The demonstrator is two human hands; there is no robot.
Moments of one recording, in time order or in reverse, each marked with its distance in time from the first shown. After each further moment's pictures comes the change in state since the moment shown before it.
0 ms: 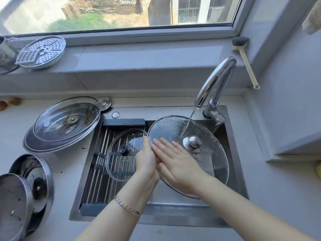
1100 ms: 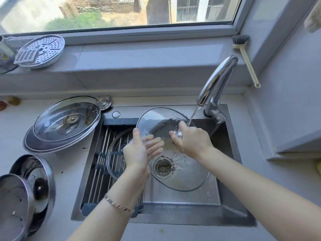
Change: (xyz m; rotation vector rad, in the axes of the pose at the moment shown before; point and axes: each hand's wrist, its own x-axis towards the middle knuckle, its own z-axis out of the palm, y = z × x) left_hand 0.003 0.025 -0.014 0.049 0.005 0.153; right_hand 0.033 0.038 -0.027 -0.122 0.097 0.438
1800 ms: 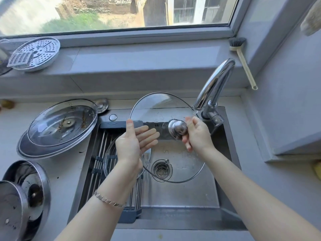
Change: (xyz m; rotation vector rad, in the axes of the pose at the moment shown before) left_hand 0.006 0.026 0.006 -0.020 -0.066 0.131; right_hand 0.010 0.007 -0.009 1.267 0.059 0.375
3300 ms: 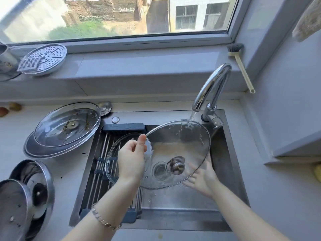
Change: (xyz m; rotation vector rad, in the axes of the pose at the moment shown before) left_hand -0.028 -0.017 -0.021 0.492 0.038 0.281; right_hand -0.030 0.122 -0.035 0.686 -0.049 0.788
